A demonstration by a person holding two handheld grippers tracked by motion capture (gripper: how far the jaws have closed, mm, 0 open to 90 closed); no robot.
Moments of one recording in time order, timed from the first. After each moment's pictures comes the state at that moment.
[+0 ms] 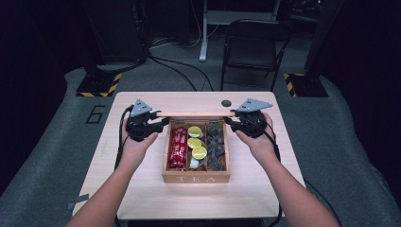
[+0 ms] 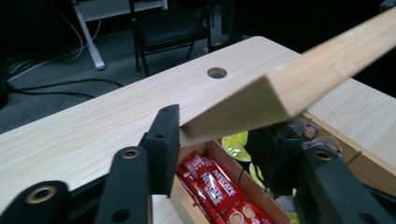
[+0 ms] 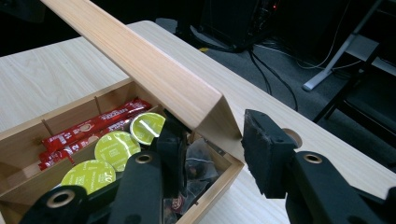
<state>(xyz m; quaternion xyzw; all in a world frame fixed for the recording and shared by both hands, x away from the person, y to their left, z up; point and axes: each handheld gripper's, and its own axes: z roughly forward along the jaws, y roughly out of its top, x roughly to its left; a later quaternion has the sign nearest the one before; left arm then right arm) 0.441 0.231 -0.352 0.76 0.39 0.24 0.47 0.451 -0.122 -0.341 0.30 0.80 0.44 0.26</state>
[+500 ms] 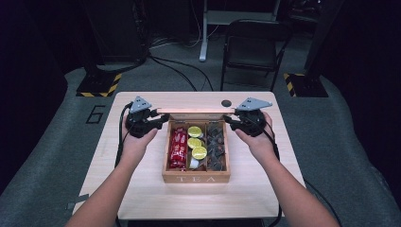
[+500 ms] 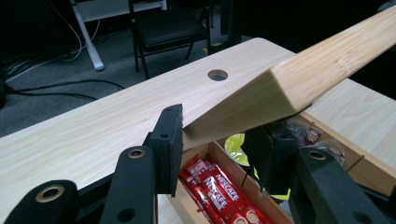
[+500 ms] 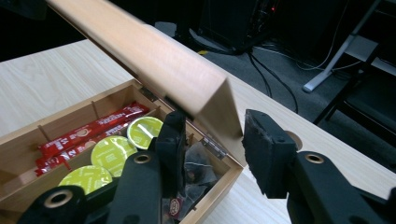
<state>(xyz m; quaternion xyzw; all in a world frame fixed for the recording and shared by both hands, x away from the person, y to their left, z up) 0.450 0.232 -0.347 0.76 0.39 0.24 0.47 0.458 -0.122 -0.345 0.31 0.80 0.44 0.26</state>
